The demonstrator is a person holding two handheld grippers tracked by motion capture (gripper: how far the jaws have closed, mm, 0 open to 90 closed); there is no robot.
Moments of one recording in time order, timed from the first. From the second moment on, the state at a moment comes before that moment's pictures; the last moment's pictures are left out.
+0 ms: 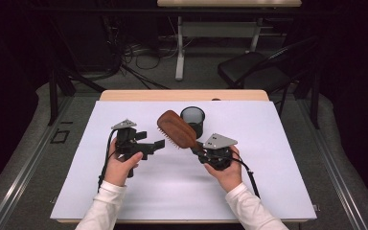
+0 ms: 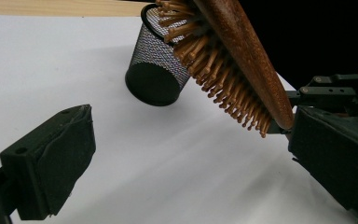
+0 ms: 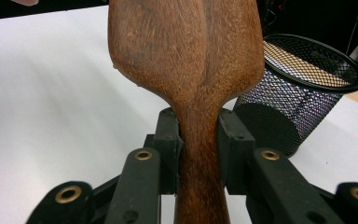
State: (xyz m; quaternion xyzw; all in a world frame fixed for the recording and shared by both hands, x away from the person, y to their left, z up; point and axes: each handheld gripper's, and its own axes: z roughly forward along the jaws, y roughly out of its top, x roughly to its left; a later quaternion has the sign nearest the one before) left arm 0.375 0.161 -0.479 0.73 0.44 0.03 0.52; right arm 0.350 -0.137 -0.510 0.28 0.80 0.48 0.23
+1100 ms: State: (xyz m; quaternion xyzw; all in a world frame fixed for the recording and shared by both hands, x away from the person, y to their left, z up) left arm 0.388 0.134 -0.473 0.73 0.45 -0.02 0.52; right arm 0.344 -0.135 -0.512 0.27 0.80 0.48 0.23
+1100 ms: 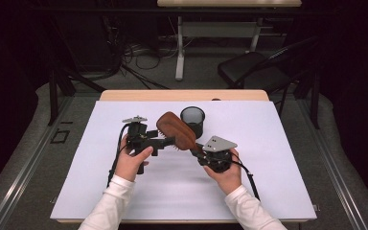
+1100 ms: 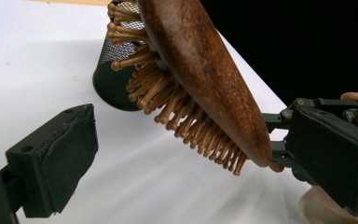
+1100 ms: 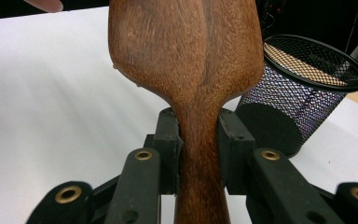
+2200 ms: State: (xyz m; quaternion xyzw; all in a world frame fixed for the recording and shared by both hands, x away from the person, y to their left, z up) left arm 0.399 0.114 -0.468 0.71 0.45 -0.05 0.54; right arm 0.339 -0.130 -0.510 0.27 0.80 0.49 0.24
